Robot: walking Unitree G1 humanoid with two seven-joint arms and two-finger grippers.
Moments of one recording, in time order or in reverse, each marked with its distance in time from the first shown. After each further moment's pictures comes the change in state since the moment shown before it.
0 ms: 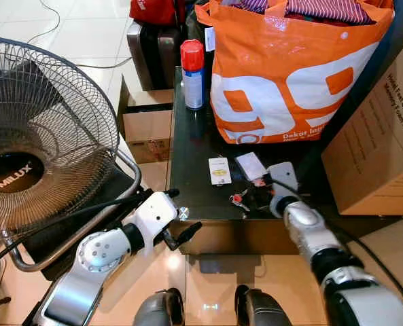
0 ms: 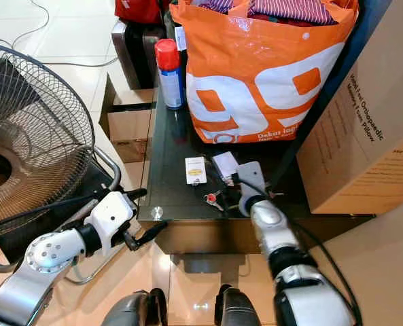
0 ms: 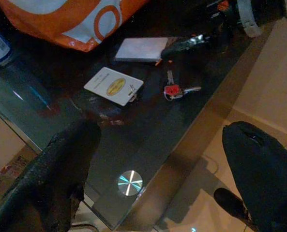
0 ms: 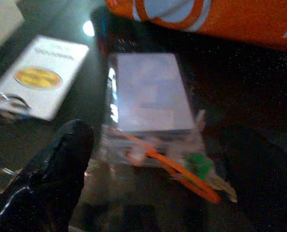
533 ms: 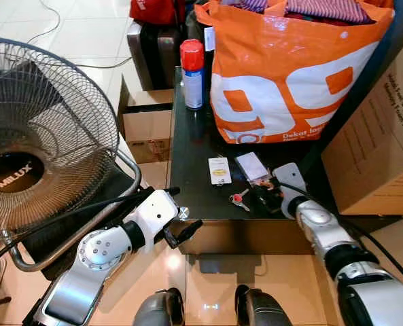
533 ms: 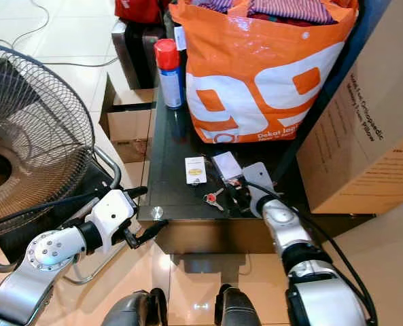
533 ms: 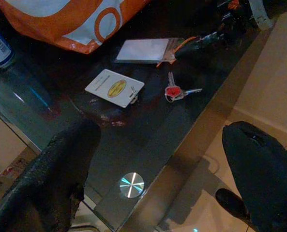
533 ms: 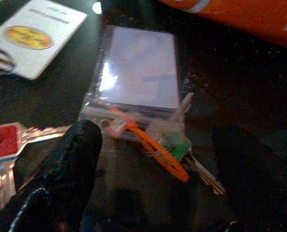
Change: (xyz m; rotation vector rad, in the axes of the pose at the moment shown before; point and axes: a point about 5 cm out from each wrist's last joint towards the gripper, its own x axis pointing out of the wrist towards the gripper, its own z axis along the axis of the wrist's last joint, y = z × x) left arm 0.001 0.002 0.001 0.007 -0.002 0.001; right arm -0.005 -0.017 -0.005 -0.110 0.055 0.085
